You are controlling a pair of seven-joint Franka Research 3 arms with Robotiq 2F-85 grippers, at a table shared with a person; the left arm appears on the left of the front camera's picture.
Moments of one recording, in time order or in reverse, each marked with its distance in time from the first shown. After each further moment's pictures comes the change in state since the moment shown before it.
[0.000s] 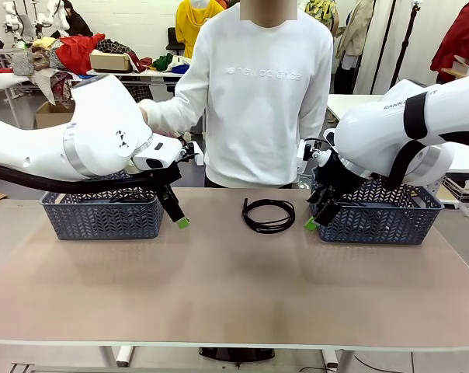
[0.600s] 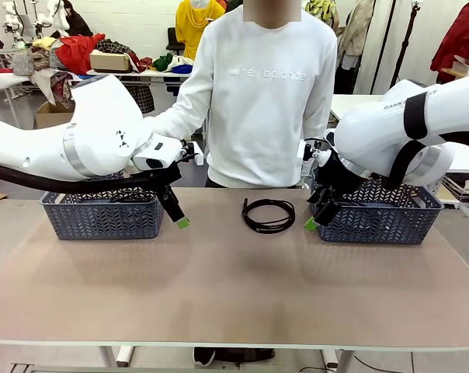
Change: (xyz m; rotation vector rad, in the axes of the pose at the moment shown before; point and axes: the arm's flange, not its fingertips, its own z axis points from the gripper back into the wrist) left arm 0.000 0.000 0.000 0.000 0.000 0.000; right arm 0.000 0.000 0.000 0.000 0.000 0.000
